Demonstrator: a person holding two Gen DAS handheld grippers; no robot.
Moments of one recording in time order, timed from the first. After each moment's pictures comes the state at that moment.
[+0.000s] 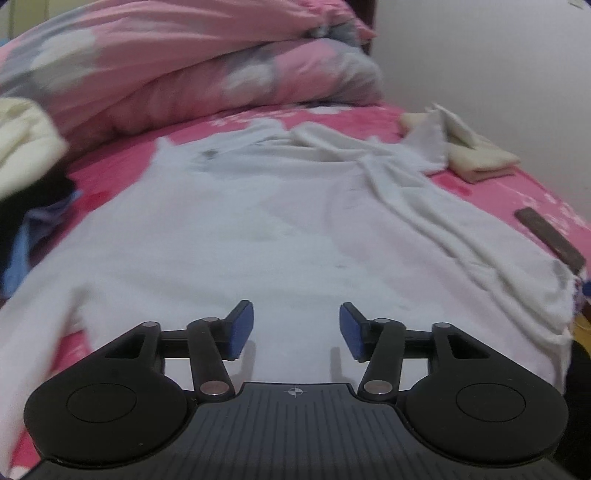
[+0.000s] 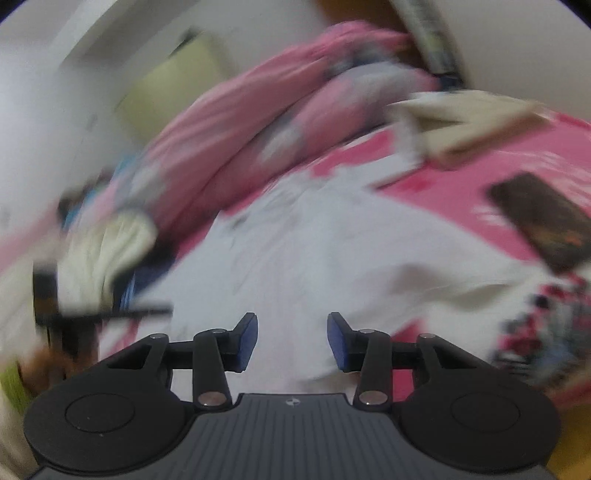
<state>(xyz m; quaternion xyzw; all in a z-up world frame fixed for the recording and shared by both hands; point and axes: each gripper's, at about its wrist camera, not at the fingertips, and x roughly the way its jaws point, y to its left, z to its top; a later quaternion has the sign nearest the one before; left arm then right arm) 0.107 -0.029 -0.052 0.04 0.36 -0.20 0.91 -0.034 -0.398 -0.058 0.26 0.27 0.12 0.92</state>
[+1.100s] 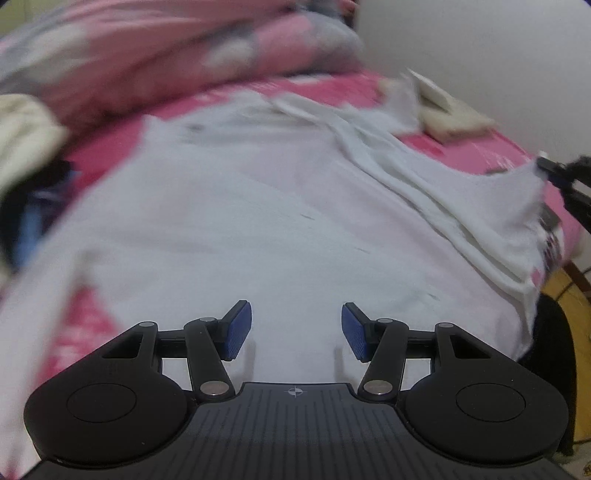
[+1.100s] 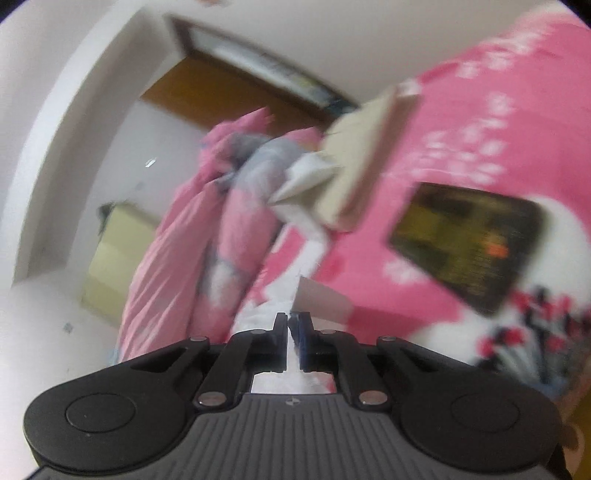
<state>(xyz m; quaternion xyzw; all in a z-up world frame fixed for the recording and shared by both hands) 0.062 -0.012 -0.023 0.06 0.40 -0.18 0.90 0.026 -0.479 -0.077 0.48 0.17 0.06 0.86</state>
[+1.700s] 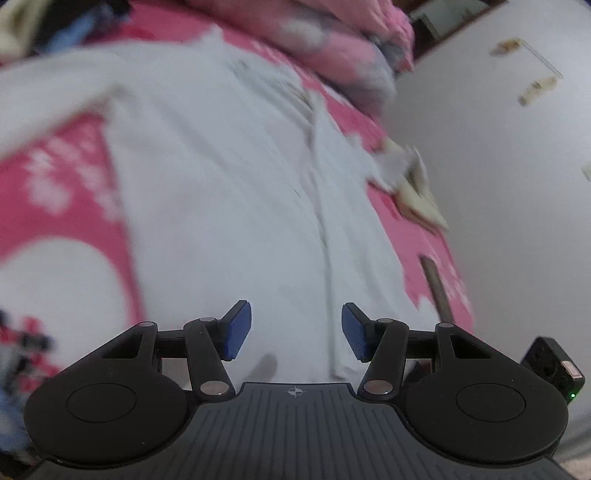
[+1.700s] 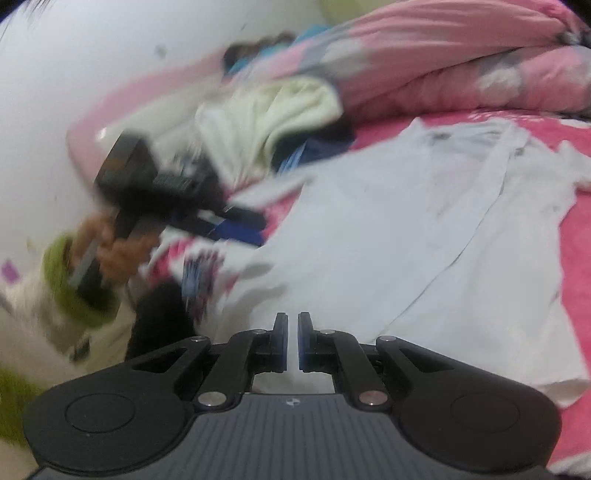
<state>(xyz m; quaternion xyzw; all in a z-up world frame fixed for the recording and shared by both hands) 0.038 0.048 -0.063 -0.27 0.45 -0.25 0.81 -0.016 -0.265 -0.041 0.01 0.36 0.45 0.82</state>
